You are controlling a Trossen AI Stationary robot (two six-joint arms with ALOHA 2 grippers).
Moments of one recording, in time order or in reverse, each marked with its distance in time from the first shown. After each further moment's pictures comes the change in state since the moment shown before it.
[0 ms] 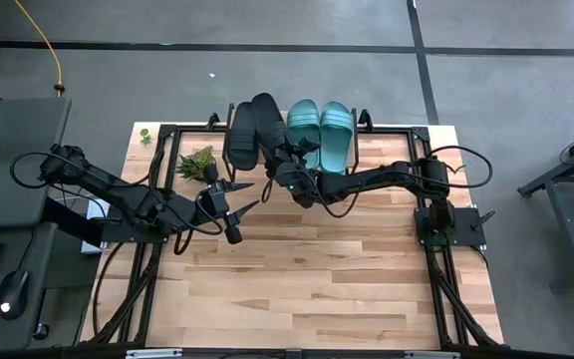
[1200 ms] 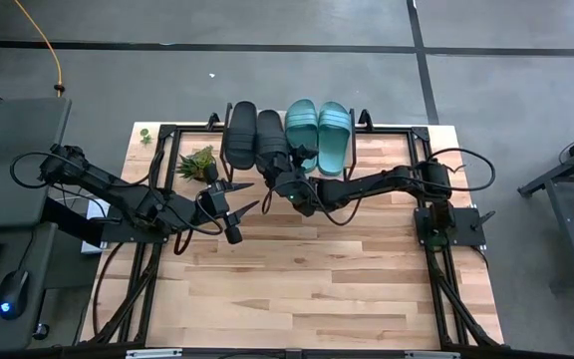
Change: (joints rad) left arm 0.000 0.000 0.000 -0.001 0.000 0.000; right arm 0.053 -0.008 0.000 -0.029 0.016 -0.002
